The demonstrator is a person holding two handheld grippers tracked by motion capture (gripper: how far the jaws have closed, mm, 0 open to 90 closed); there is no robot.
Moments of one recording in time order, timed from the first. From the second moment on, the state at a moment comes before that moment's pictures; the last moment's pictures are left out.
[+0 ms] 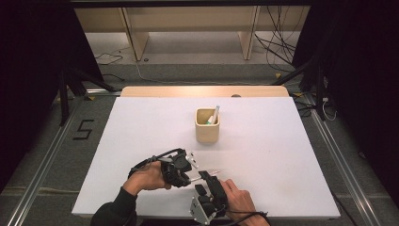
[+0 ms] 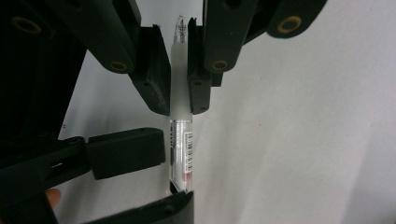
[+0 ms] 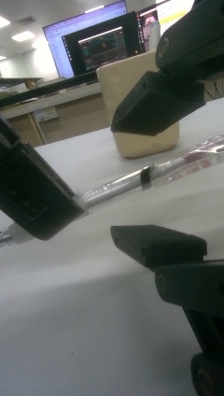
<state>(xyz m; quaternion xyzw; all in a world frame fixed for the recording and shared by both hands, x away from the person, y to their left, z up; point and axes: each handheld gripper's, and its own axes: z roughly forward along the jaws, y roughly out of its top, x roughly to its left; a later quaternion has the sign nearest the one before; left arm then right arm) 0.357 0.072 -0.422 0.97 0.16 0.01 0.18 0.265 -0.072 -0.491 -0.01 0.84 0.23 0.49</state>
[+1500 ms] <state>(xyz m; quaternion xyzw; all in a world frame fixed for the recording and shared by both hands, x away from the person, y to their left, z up) 0.350 0.066 -0.427 0.98 0.15 0.00 0.14 0.260 -0.063 -0.509 -0.11 0.84 0.18 0.51</state>
